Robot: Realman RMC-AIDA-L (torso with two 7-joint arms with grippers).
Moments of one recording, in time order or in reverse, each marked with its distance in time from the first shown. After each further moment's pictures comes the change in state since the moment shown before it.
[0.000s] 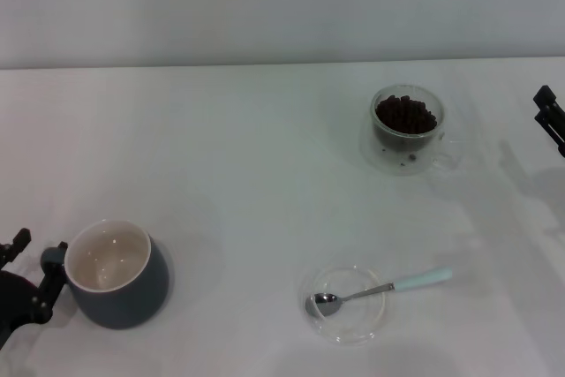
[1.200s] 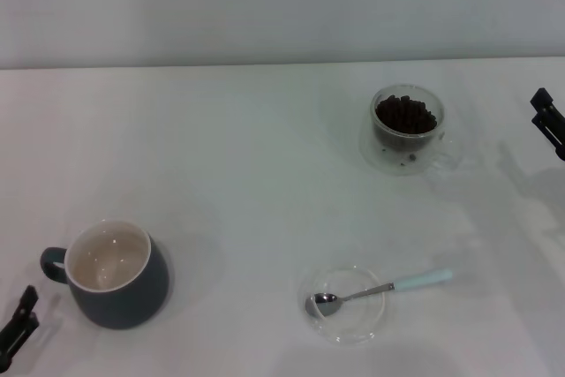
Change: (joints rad) left arm 0.147 0.004 0.000 -0.012 -0.022 0.144 -0.057; right arm 0.001 -0.001 -0.006 0.001 -0.003 0.007 -0.014
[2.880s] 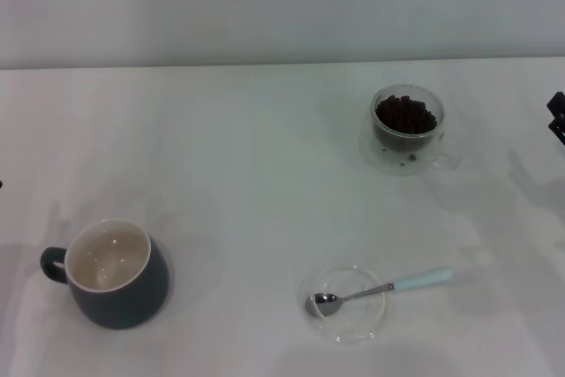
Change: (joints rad) left arm -0.129 -0.010 -0.193 0.226 -0.173 0.016 -0.027; right arm -0.025 -0.010 0.005 0.040 0.001 -0.101 -0.008
